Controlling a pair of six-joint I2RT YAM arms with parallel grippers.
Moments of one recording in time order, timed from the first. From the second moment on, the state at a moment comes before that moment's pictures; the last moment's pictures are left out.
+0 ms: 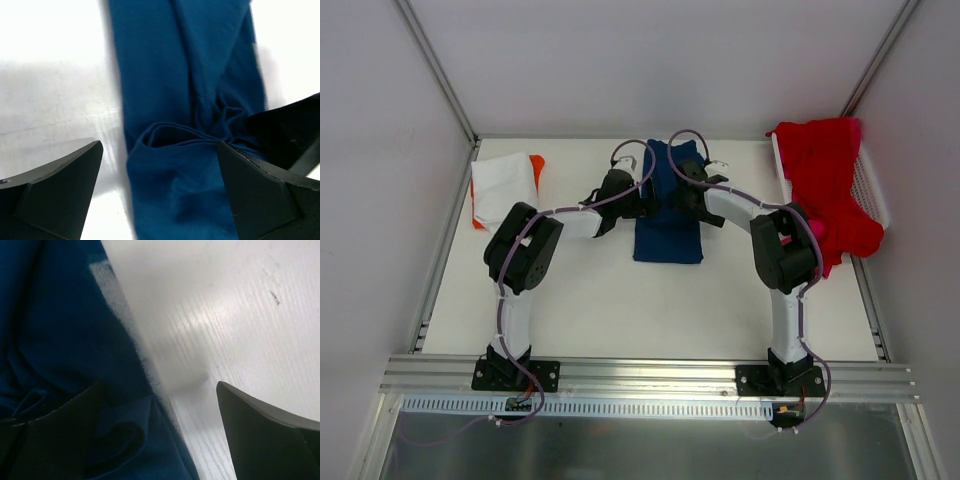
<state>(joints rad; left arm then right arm) -0.54 2.04 1.24 0.26 0.00 -0.51 0.50 2.08 1.53 -0.58 0.51 0.77</state>
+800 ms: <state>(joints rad) -0.55 1.36 0.83 0.23 0.04 -0.65 0.66 1.38 1.23 -0.66 0.70 0.77</state>
